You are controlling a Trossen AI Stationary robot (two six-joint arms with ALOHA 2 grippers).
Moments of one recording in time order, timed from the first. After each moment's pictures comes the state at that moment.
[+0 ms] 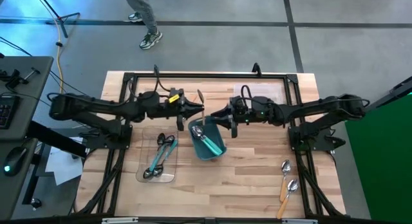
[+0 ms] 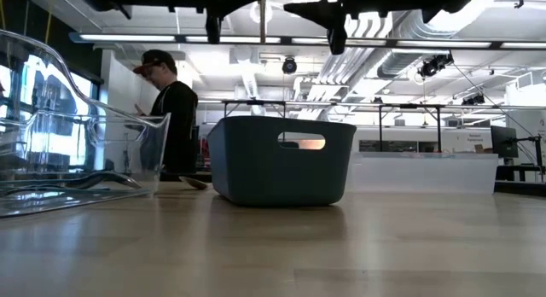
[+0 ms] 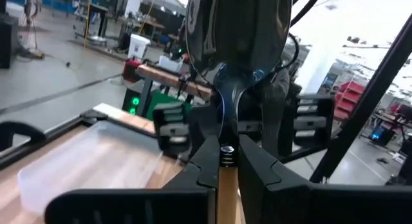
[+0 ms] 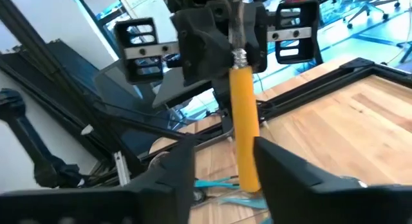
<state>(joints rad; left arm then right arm) 0.08 1.24 0.71 0.60 0.00 -0.35 -0.03 1.36 0.81 0.50 -0.06 0.45</state>
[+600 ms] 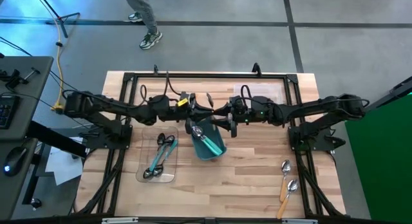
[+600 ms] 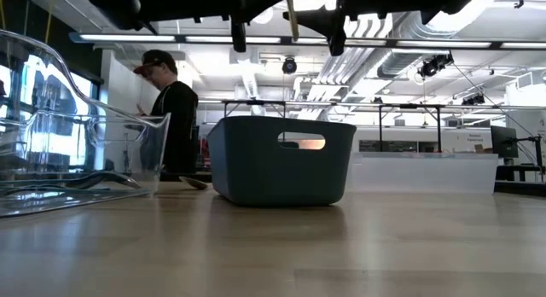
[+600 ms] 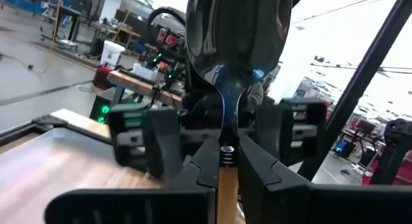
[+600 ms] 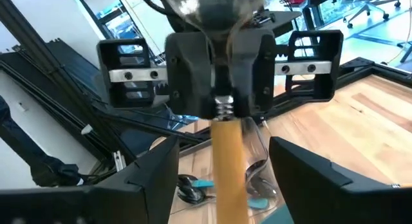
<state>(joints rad) 0.06 1.46 0.75 0.86 0.05 -0.41 -0.03 1.36 0.81 0.51 -0.06 0.45</state>
